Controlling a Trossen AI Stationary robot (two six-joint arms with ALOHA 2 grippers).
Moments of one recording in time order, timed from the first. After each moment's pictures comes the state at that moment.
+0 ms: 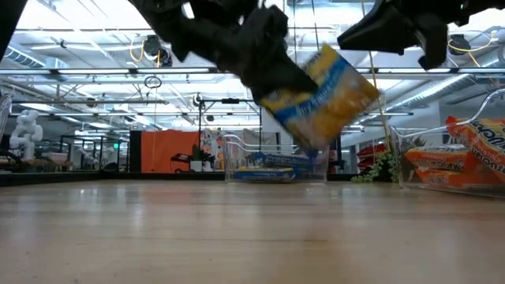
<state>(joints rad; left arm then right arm) 0.02 1.86 1.16 0.20 0.21 0.00 0.42 1.04 0.50 0.21 0.76 -0.67</state>
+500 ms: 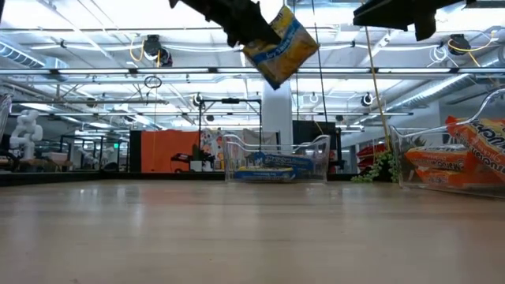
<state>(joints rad) 0.24 1.62 1.41 -0.24 0.03 0.19 0.45 0.84 0.50 0.22 1.02 -0.72</state>
